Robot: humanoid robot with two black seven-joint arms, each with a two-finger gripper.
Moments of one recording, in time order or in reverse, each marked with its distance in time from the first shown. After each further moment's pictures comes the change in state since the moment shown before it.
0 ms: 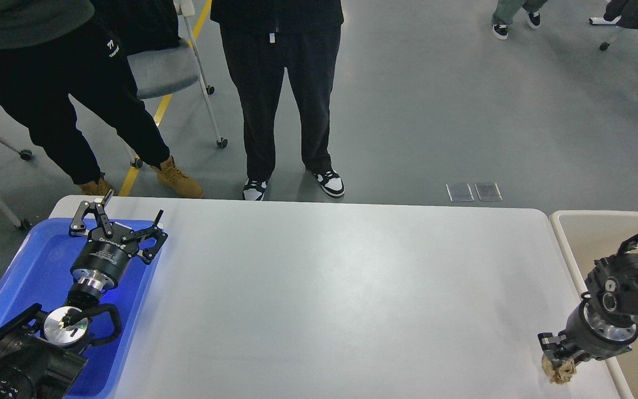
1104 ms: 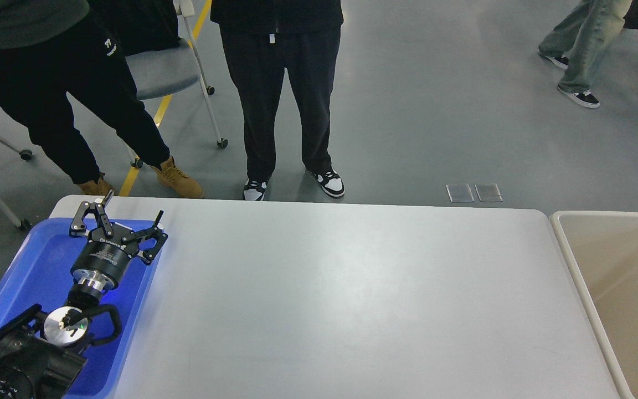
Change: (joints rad) left arm 0.001 0.000 0.000 0.000 0.000 0.000 0.001; right arm 0.868 -0.364 -0.150 0.012 -0.212 0.342 -0.014
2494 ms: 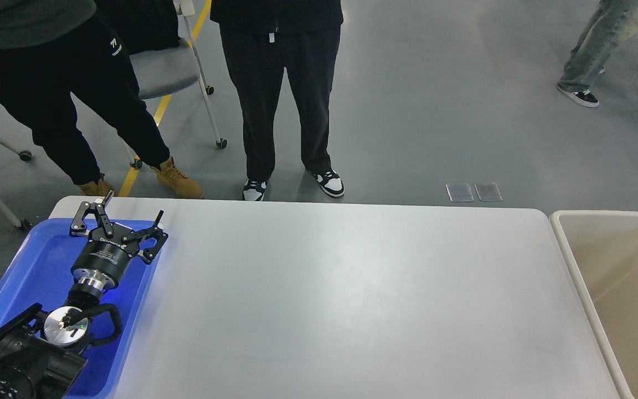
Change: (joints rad) left arm 0.000 0.000 0.000 0.000 -0.001 0.000 -0.001; right arm -1.451 0.566 1.171 -1.134 0.636 -0.867 0.037
